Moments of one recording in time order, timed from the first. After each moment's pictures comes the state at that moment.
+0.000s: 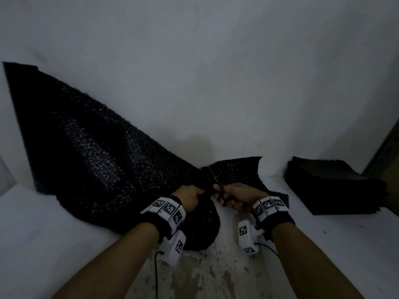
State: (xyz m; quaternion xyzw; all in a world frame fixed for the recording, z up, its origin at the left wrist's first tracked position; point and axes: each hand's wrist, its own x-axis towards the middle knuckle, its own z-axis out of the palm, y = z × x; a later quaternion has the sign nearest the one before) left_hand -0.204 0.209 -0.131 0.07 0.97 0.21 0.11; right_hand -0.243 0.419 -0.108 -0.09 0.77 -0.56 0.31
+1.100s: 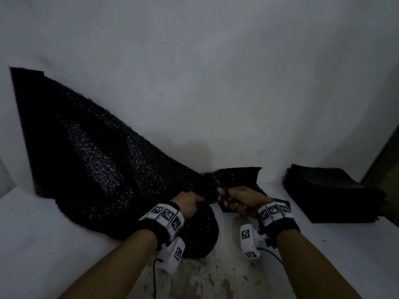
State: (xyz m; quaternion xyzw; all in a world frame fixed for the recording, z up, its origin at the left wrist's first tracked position) left_hand -0.202 0.208 -0.131 0.09 0.97 0.19 0.11; right_hand -0.247 0.430 -0.098 -0.10 0.74 -0.60 0.30
